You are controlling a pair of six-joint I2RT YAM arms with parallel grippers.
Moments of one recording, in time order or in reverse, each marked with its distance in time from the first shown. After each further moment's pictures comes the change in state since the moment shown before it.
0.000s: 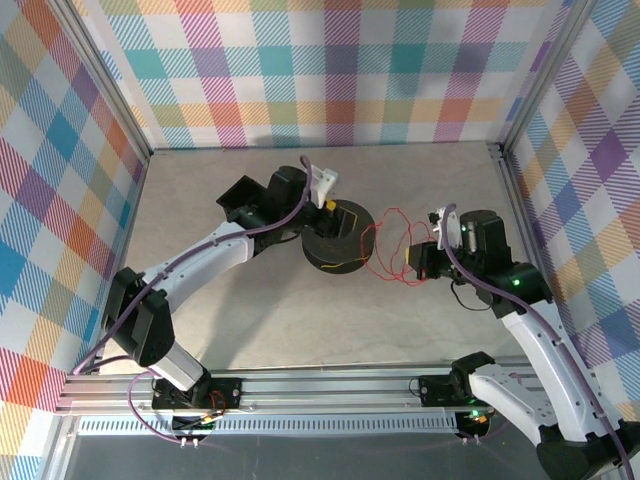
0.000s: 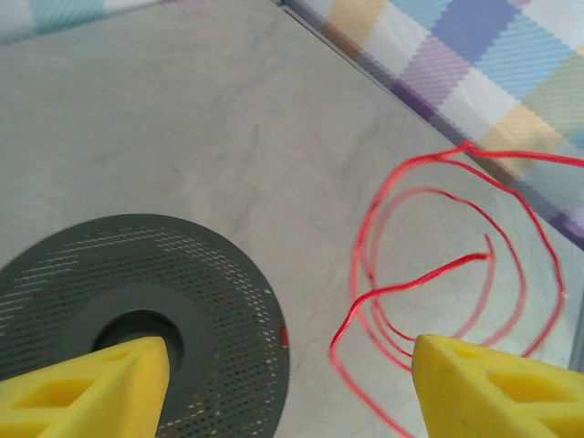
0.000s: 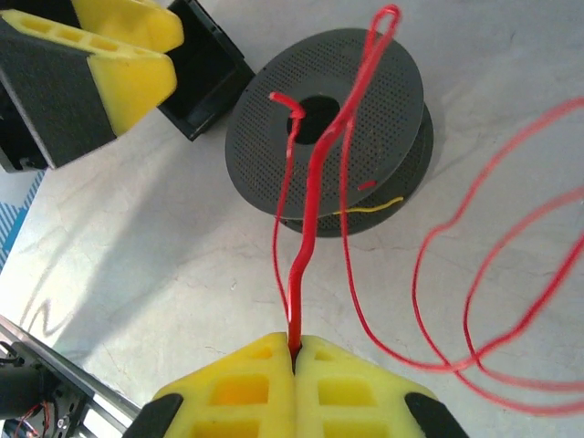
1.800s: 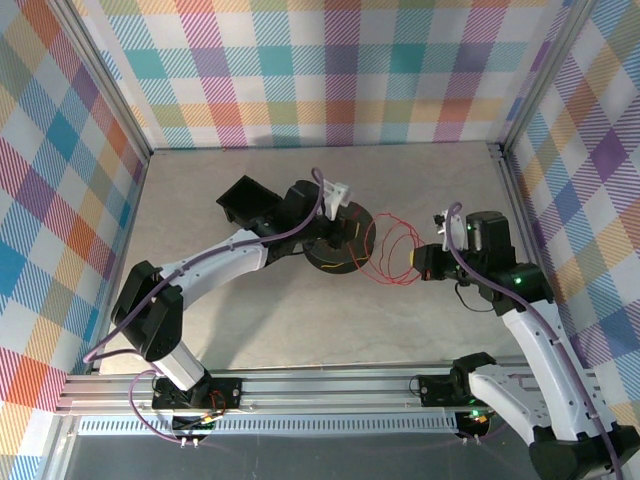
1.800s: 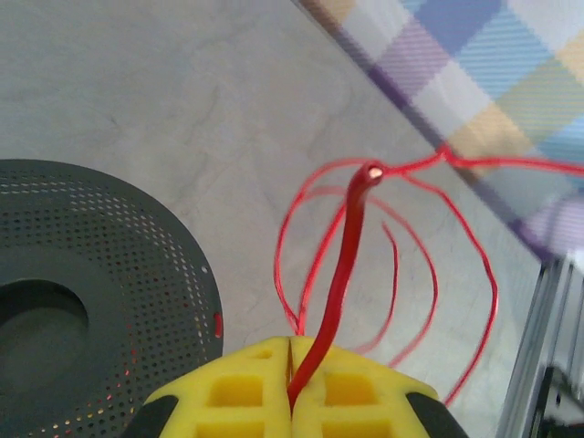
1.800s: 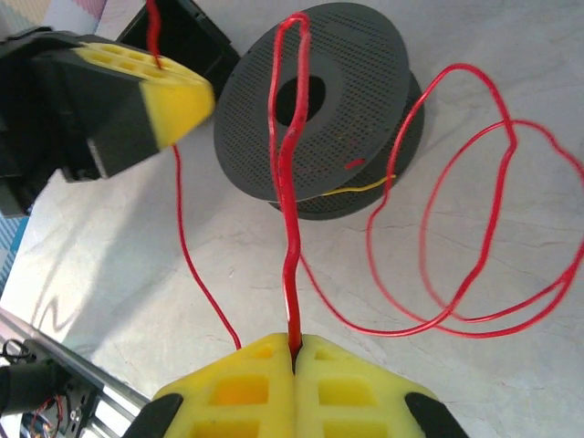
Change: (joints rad) left arm -0.045 0.025 -0.082 0.126 -0.023 -0.212; right arm -0.079 -0.014 -0.025 -0.028 -0.055 -0.003
